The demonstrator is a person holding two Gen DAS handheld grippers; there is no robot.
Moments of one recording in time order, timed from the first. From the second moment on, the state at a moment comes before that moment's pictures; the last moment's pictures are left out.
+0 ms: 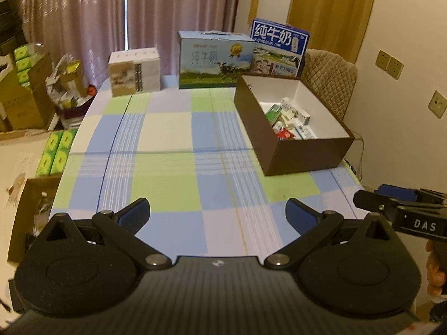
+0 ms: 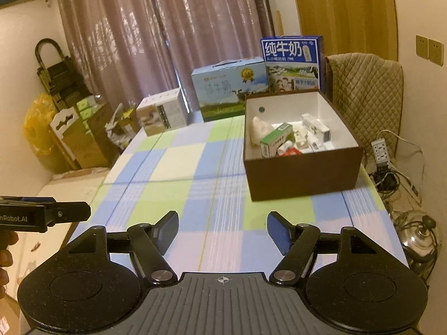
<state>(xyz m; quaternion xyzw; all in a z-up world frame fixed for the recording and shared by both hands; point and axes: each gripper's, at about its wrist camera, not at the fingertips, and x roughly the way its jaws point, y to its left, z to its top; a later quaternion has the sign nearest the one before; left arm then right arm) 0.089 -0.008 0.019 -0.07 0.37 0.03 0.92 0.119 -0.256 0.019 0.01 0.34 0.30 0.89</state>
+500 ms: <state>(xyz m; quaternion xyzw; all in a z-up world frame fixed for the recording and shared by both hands) 0.036 -0.011 0.003 -0.06 0.40 0.06 0.91 0.080 -0.258 0.009 0.00 0.38 0.30 0.88</state>
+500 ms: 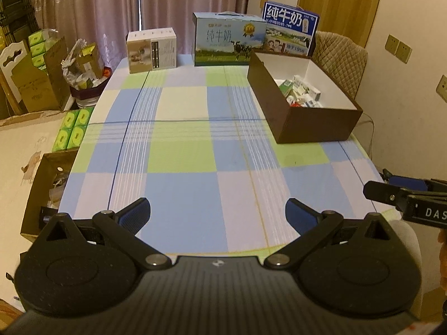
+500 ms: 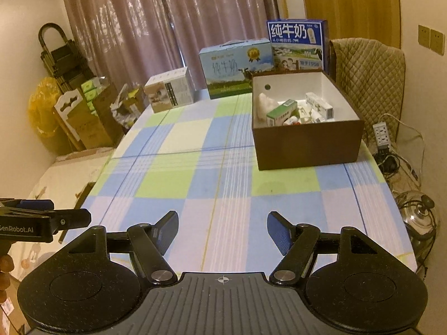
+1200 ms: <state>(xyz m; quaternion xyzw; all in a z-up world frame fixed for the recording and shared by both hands) 0.027 -0.010 -0.009 -0.06 0.42 0.07 0.90 0.068 -0.242 -0.002 -0.02 0.39 0.33 0.86</state>
